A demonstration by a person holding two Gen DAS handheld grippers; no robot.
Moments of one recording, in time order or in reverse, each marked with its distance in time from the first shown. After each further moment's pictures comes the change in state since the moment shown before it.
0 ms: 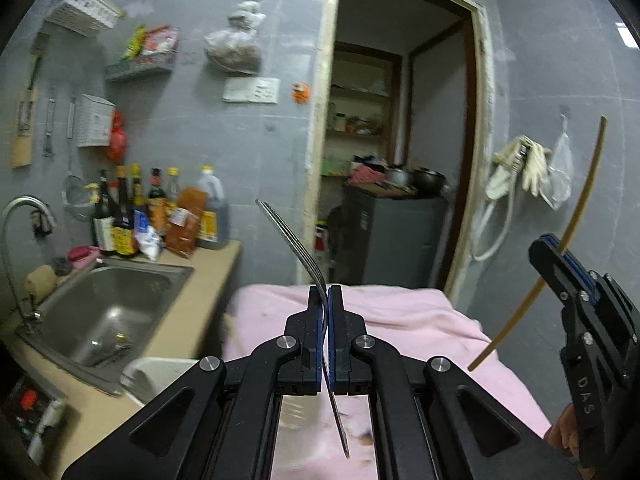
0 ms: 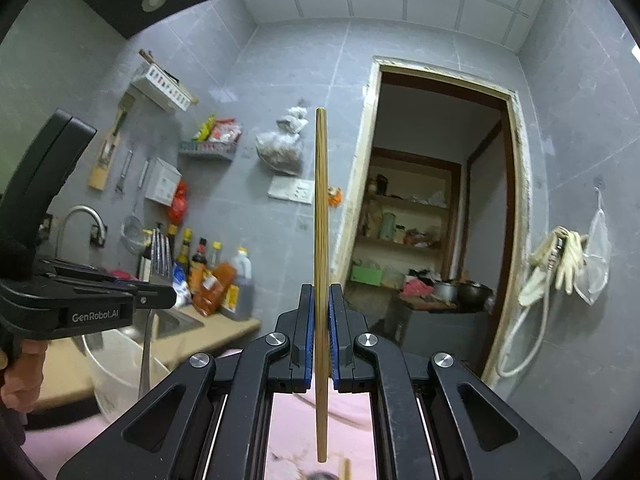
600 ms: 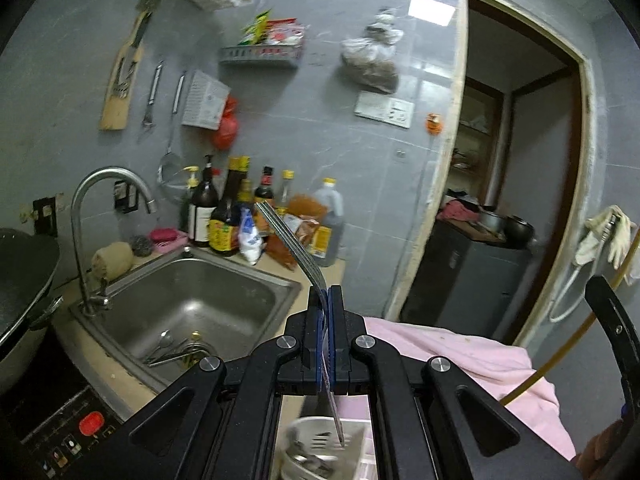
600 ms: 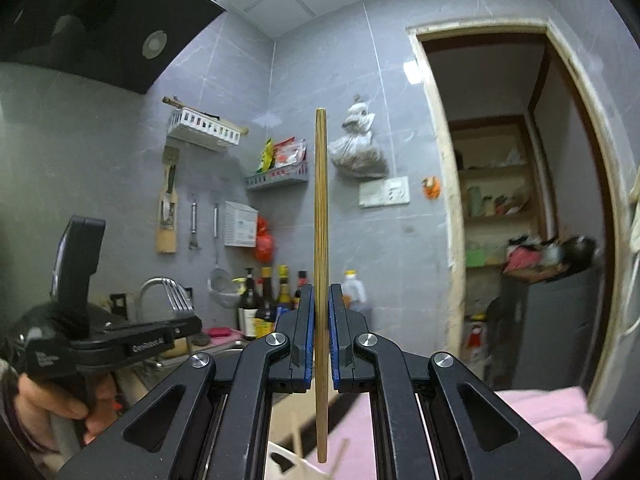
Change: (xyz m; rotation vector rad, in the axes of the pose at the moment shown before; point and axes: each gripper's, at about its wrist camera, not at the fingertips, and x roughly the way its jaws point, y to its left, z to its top) left arm 0.001 0.145 0.015 -0.214 -0.040 0.256; right arm 0.084 0.068 0.033 0.287 0.008 0.328
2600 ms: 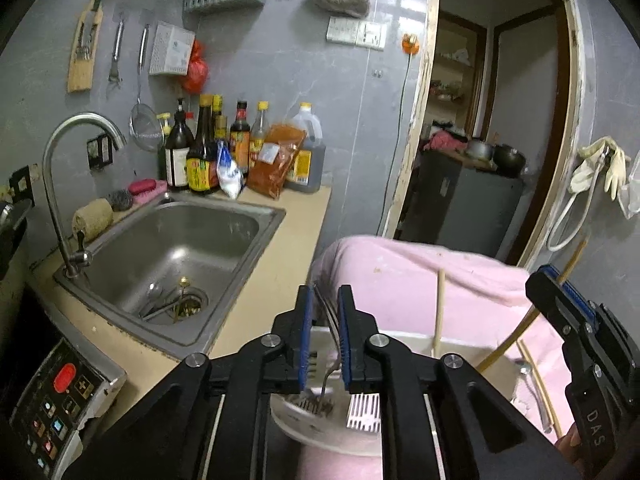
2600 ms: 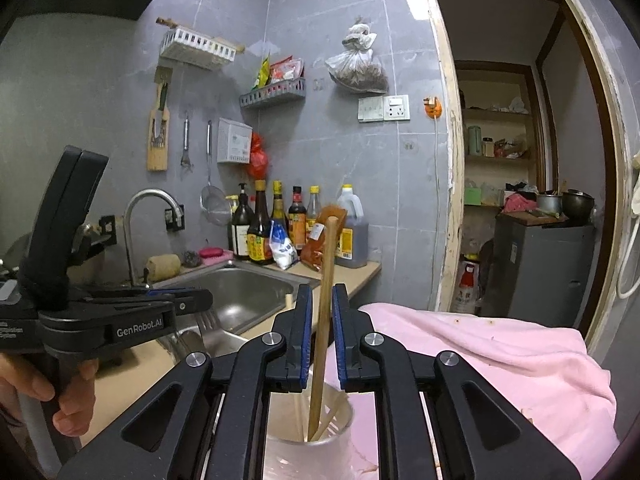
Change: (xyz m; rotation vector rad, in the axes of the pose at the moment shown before) left arm 0.016 -0.026 -0.065 0.108 0.195 -0.039; right arm 0.014 0.009 -0.064 -0.033 0.247 -0.043
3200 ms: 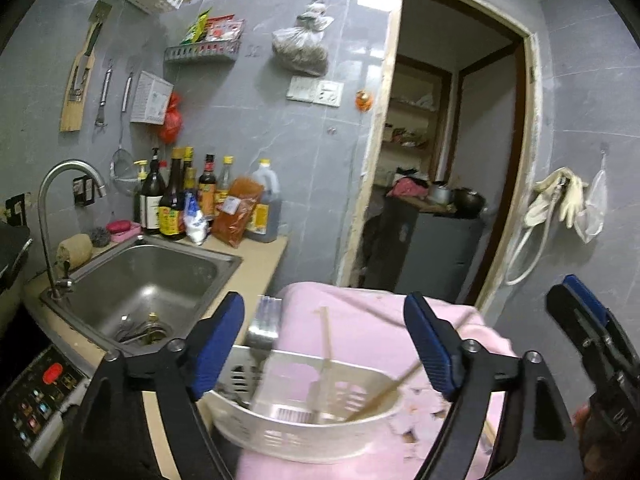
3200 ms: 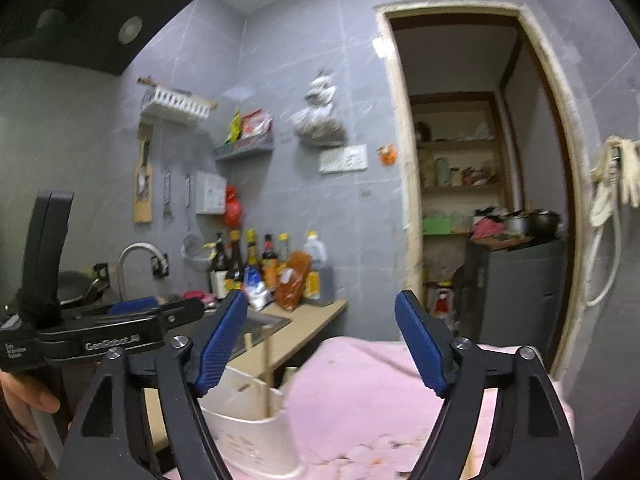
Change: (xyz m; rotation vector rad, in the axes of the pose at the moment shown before) left arm -0.064 -0.057 0.013 -0.002 -0.171 -0.126; right arm -0.099 -0.047 0.029 0.043 -0.146 -0.104
